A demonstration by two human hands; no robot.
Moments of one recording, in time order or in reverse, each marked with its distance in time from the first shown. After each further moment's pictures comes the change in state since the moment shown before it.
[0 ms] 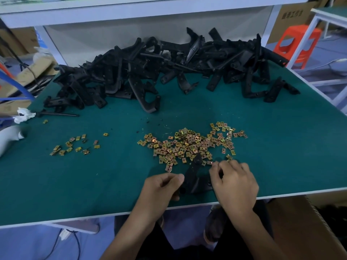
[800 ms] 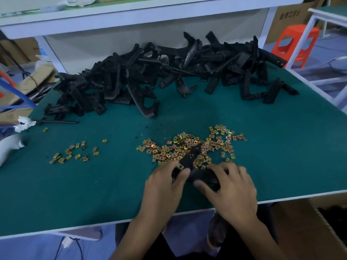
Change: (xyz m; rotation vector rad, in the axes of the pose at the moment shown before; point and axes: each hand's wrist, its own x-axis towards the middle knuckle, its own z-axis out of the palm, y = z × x) left_hand 0.016 0.015 0.009 0.706 0.165 0.416; right_hand -0.003 0.008 -0.006 0.069 -0.217 -0.097
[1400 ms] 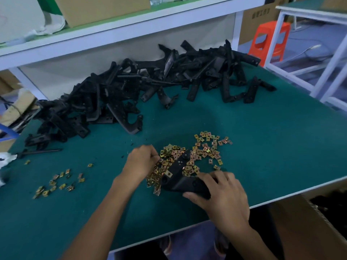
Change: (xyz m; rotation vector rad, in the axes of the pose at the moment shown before) left_hand 0.133 -0.027 -0.013 0.380 -0.239 -0.091; right_hand 0.002 -0.001 -0.001 0.066 0.047 0.025
